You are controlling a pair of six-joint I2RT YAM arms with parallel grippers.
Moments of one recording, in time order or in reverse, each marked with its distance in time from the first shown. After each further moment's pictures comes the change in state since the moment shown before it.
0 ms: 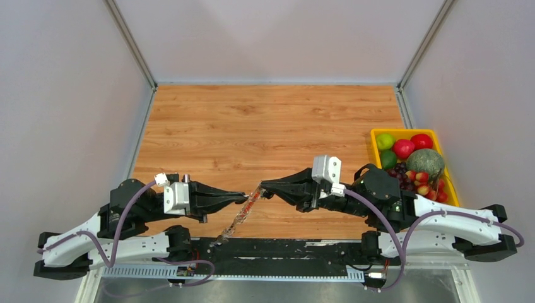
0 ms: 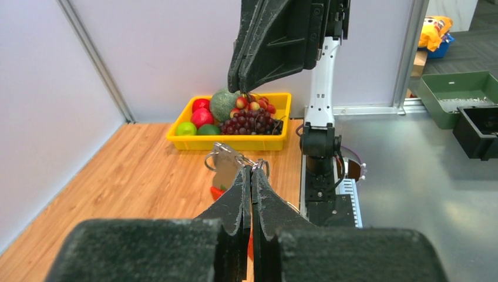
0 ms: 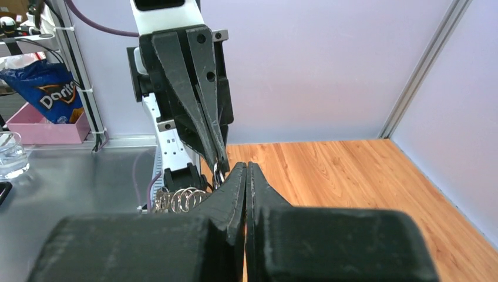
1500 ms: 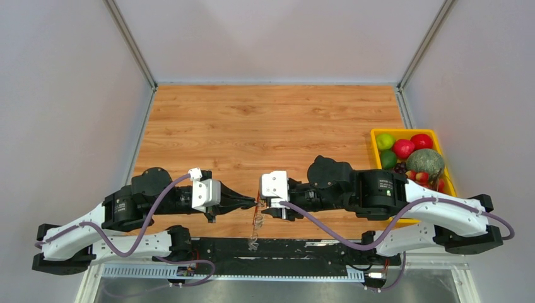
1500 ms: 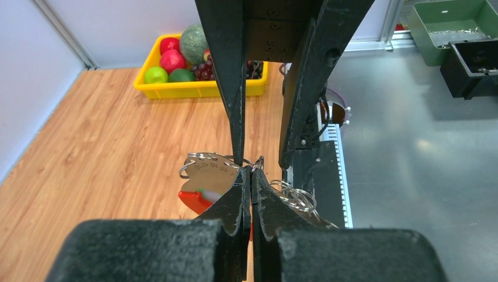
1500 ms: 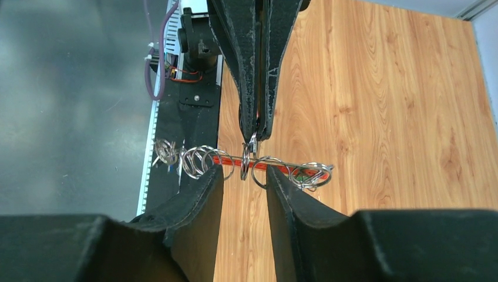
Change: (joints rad) left arm 0.000 0.186 0.162 -0.241 0.056 0.018; right arm 0.000 0.267 0.410 -0.762 -0.098 -0.135
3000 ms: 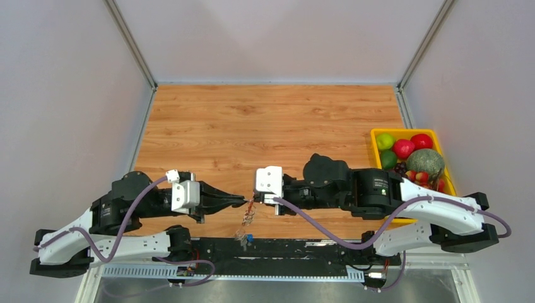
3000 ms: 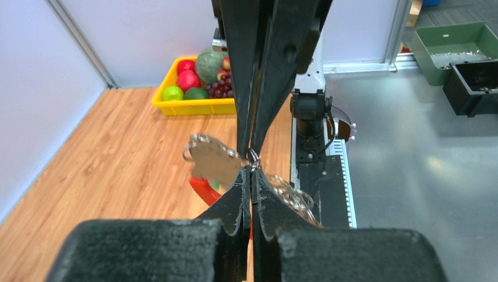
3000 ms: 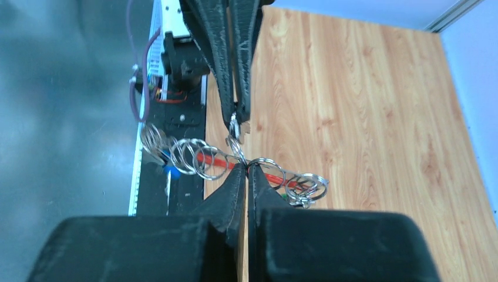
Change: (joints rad) left arm 0.000 -0.080 -0.002 -0.002 -0.015 0.005; right arm 0.006 0.066 0.058 0.013 0.053 0.004
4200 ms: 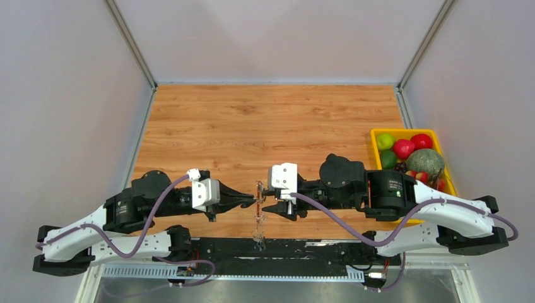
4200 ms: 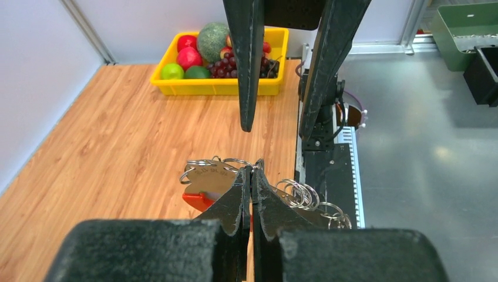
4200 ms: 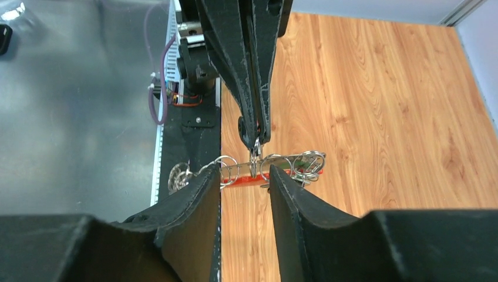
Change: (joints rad) left arm 0.000 0.042 -0.054 0.045 -0.046 -0.005; right arm 0.000 -0.105 -0.062 0.046 -0.016 0.078
